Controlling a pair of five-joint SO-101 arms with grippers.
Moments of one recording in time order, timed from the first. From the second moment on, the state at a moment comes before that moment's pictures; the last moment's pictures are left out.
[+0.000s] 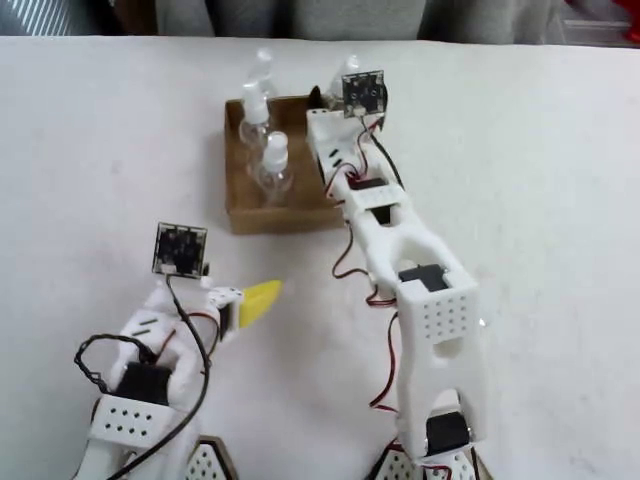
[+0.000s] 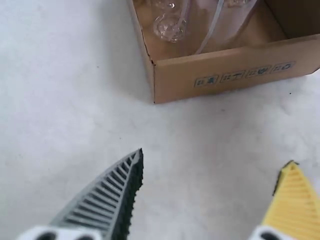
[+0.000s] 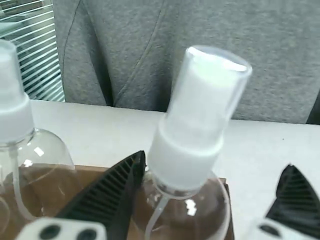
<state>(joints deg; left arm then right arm) 3.9 -79.3 93.9 34.6 3.8 -16.3 40.7 -2.6 -18.8 -2.6</state>
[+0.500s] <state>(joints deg) 3.9 -79.3 93.9 34.6 3.8 -15.3 31.0 3.5 -18.8 -5.0</state>
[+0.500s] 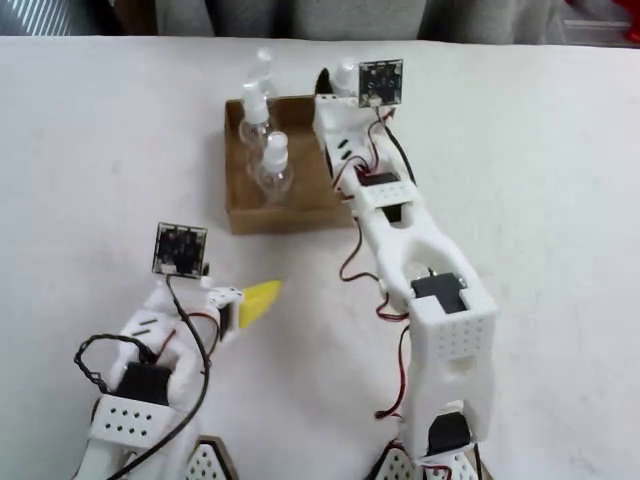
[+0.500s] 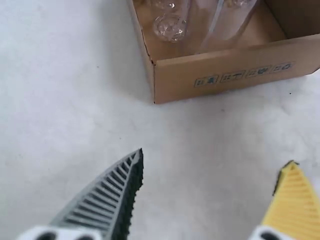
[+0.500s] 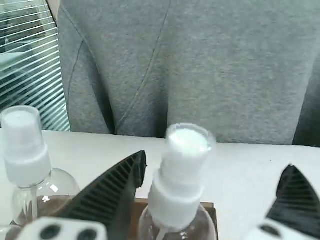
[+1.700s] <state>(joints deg) 3.9 -79.3 93.9 34.6 3.8 -12.4 7.3 3.6 3.8 -5.4</state>
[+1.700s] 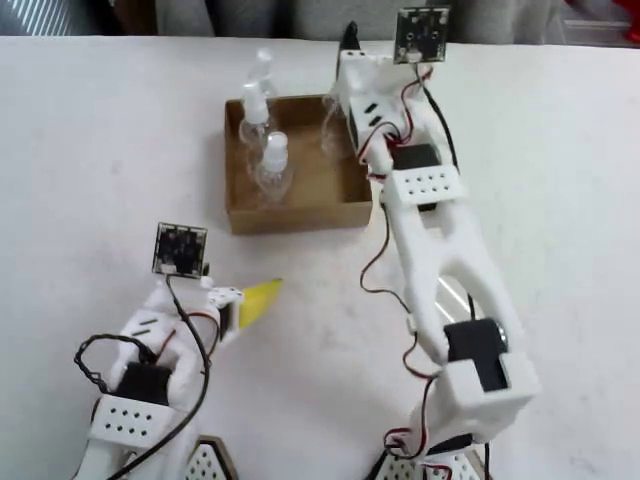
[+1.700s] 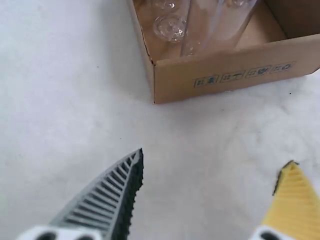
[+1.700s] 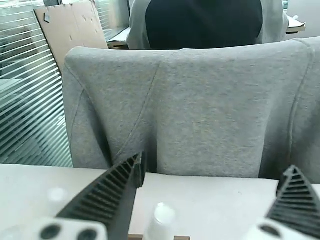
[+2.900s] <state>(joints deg) 3.9 -79.3 94.4 34.7 3.8 -1.8 -22.5 18.5 95.3 42.6</state>
